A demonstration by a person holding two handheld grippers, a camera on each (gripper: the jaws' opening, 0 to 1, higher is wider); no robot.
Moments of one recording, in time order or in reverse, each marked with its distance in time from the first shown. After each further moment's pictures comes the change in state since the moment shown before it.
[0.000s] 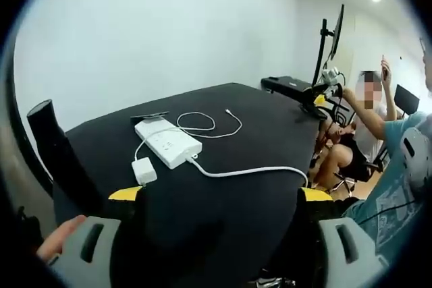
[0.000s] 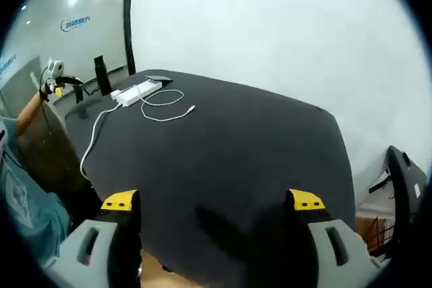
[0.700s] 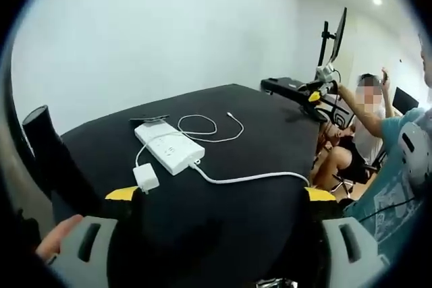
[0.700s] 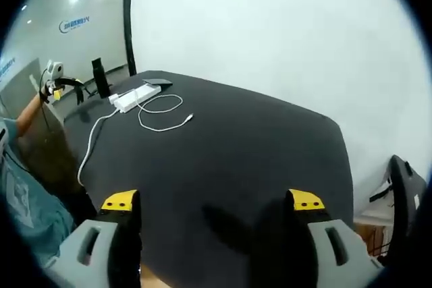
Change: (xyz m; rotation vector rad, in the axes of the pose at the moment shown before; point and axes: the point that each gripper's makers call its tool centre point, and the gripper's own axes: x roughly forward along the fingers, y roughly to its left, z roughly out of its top) left arm 0.010 0.011 0.014 -0.009 0.003 -0.013; right arm 0.016 0.005 0.033 -0.023 0.009 0.013
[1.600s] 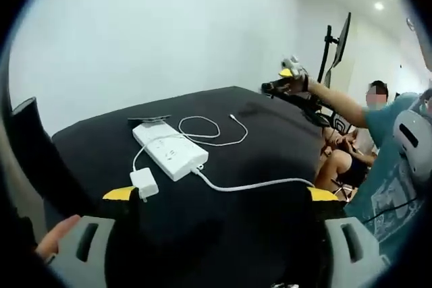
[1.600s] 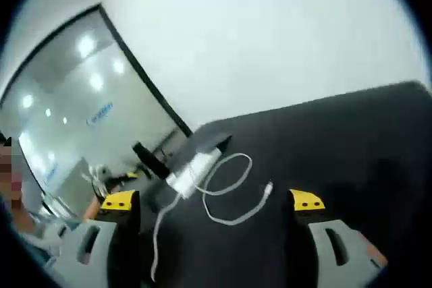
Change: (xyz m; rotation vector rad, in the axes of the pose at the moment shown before) left arm 0.030 0.006 0.000 -0.027 -0.023 -0.017; right arm 0.152 0.065 0.156 0.508 -0.202 0.560
